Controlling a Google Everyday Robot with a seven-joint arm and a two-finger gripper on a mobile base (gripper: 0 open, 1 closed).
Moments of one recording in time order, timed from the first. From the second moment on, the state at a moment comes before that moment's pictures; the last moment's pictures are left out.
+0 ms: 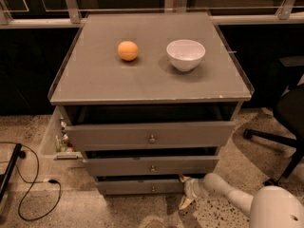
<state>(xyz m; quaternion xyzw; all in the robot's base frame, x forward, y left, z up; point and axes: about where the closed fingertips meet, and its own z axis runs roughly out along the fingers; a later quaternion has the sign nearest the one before) 0.577 -0.173 0.148 -0.70 0.63 0.08 0.33</state>
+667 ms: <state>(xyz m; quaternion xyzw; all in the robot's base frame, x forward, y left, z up) 0.576 -0.173 0.147 -0.70 0.63 0.08 0.33</state>
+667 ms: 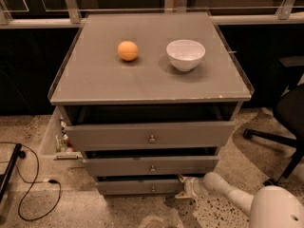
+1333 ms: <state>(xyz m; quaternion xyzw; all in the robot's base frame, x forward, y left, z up) 0.576 -0.173 0.159 -0.70 0.63 0.08 0.33</state>
